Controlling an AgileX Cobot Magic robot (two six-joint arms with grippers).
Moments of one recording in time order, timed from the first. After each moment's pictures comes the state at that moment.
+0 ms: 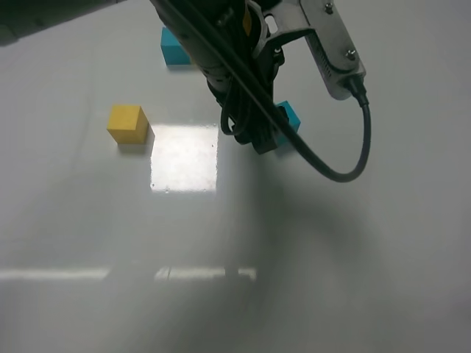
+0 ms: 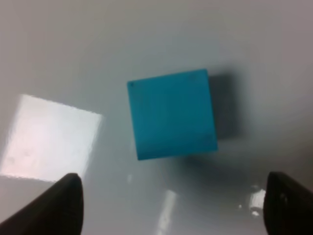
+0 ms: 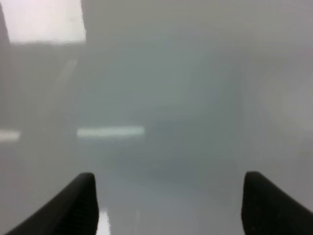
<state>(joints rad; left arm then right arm) -0.97 1.85 -2.05 0.40 1.07 0.39 -0.02 -0.01 -0.50 -0.08 0.98 0.01</state>
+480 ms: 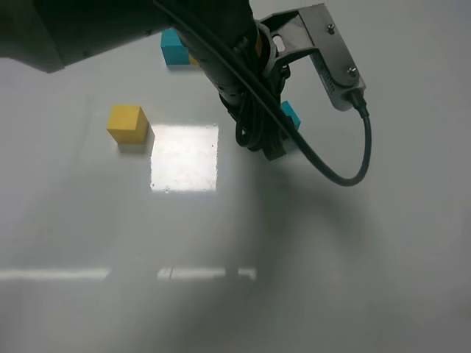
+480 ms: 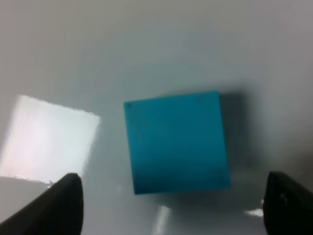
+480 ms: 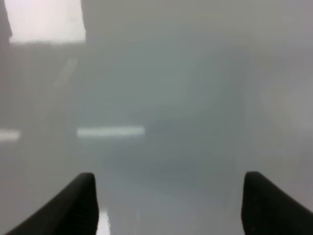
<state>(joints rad) -0.94 1.90 -2.05 0.40 1.01 0.36 -0.02 -0.01 -0.50 -0.08 0.98 0.01</state>
